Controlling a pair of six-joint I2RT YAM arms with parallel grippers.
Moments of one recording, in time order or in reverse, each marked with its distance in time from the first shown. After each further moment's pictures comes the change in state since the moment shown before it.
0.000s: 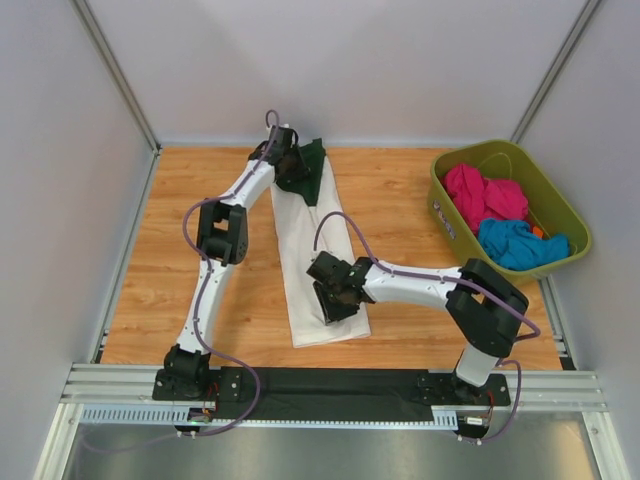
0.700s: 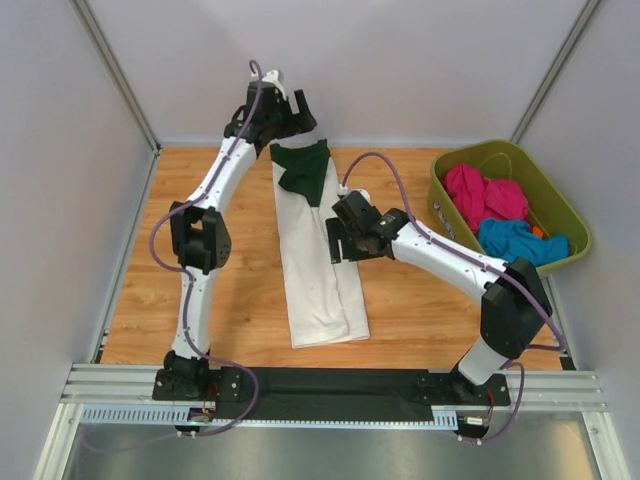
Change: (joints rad) left arm 0.006 -0.304 -0.043 0.032 -0.002 0.186; right arm -0.238 -0.092 0.259 -0.163 0.164 -0.130
